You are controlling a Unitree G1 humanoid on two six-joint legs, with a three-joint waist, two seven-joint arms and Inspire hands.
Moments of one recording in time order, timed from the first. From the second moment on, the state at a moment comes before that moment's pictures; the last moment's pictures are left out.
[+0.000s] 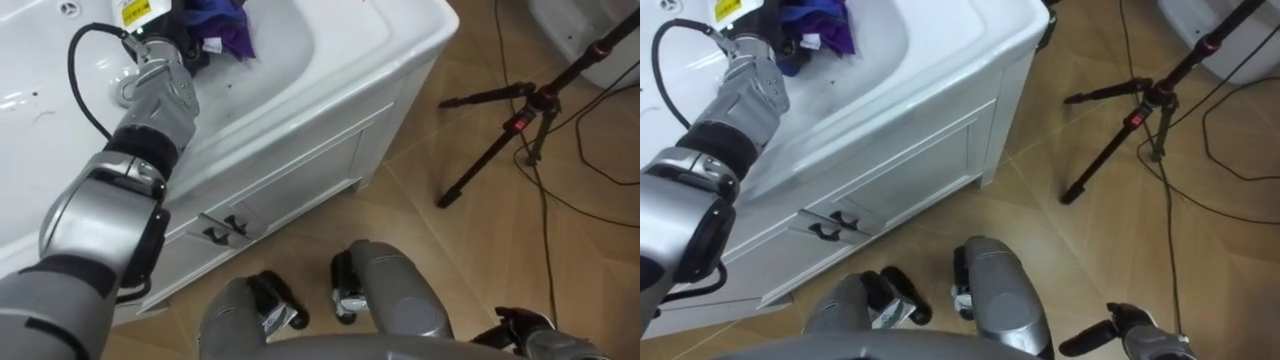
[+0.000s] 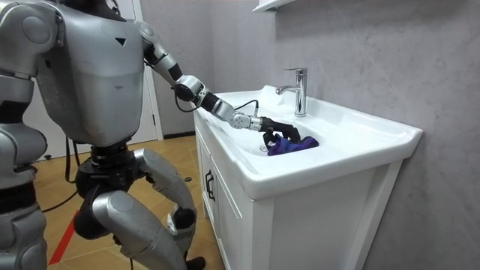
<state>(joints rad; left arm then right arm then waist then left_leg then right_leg) -0.77 0.29 -0.30 1.07 0.54 0.16 0.42 -0.03 -0.35 0.26 1.32 0.08 0.06 0.04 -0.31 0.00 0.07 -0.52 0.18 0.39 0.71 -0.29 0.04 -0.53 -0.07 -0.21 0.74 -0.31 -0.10</state>
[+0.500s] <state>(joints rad) -0.77 0.30 -0.30 1.06 0.52 0.12 0.37 -0.03 -0.35 0.26 1.34 0.07 0.06 0.05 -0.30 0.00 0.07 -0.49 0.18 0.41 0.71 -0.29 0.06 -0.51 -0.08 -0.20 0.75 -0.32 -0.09</state>
